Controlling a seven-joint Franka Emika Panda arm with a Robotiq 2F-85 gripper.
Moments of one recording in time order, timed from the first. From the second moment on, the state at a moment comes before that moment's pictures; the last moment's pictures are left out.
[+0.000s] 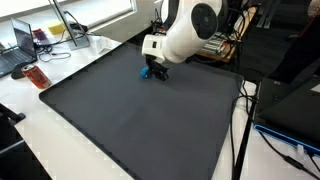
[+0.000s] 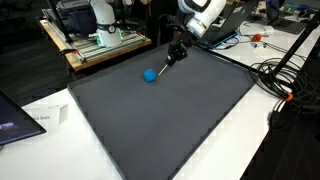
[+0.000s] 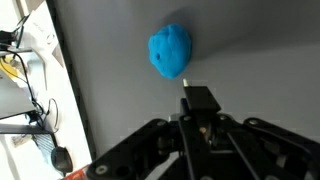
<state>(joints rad) 0.32 0.54 0.04 -1.88 -0.65 1.90 0.98</state>
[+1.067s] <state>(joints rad) 0.18 0.36 0.04 -1.95 -0.42 2.07 0.72</state>
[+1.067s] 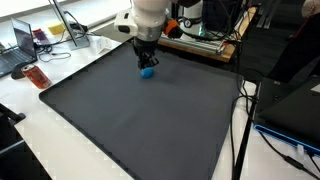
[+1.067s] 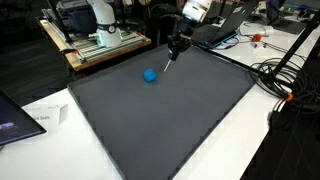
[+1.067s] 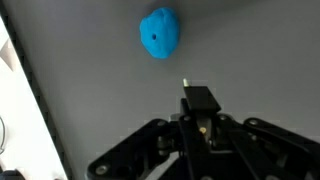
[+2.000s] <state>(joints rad) 0.06 0.08 0.00 -2.22 -0.23 2.26 0.48</state>
